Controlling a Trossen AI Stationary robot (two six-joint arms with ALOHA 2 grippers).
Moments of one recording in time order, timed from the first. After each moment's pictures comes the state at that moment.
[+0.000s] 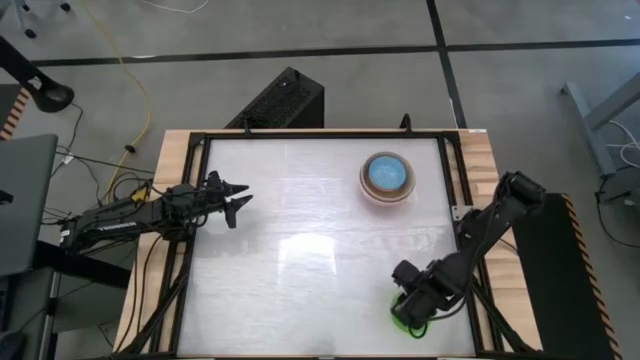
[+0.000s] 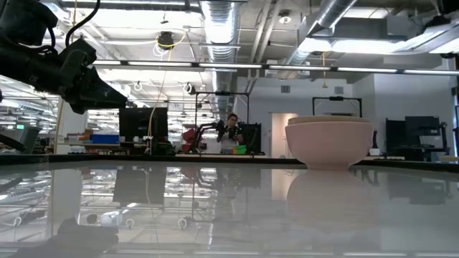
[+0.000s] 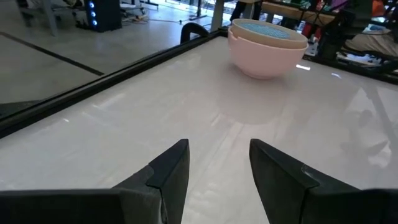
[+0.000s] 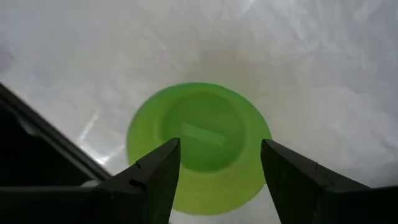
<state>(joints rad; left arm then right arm) 0.25 0.16 0.05 -0.05 -0.22 -0.18 0.78 1.57 1.22 -1.04 0.05 1.59</state>
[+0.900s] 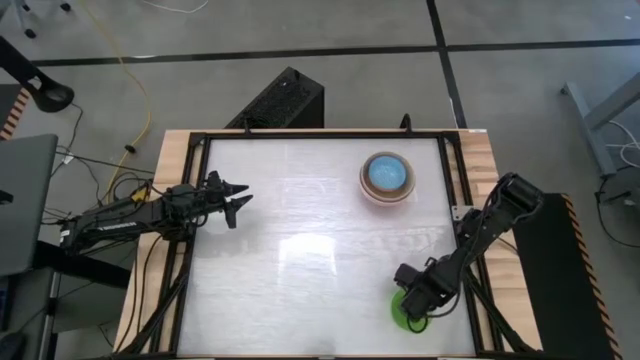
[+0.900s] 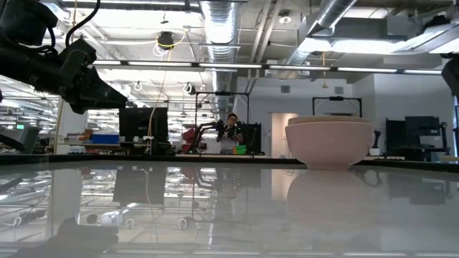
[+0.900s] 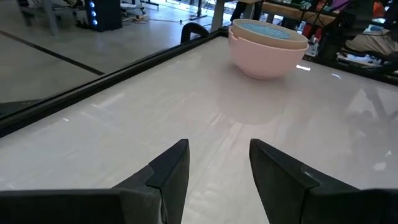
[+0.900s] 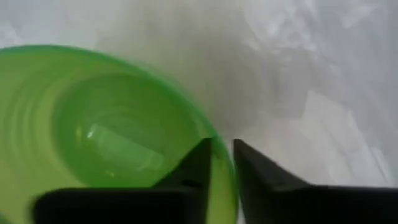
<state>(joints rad) 0.24 0.16 0.05 -0.05 -0.22 -0.18 0.78 1.61 0.91 -0.80 -0.01 1.41</state>
